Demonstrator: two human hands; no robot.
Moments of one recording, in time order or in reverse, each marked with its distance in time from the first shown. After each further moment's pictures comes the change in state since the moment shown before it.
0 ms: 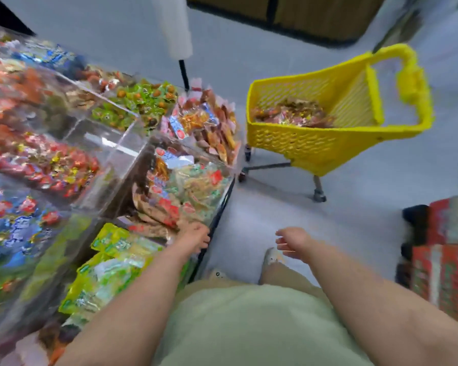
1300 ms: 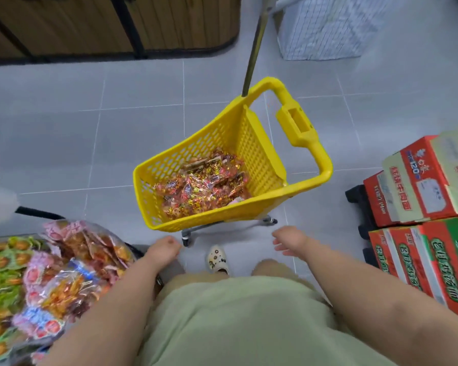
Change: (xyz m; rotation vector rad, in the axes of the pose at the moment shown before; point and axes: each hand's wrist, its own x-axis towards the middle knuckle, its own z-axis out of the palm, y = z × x) left_hand 0.207 0.326 0.112 0.704 -0.136 0.152; right_hand 0.143 -0.136 -0.270 0.270 0.132 0.109
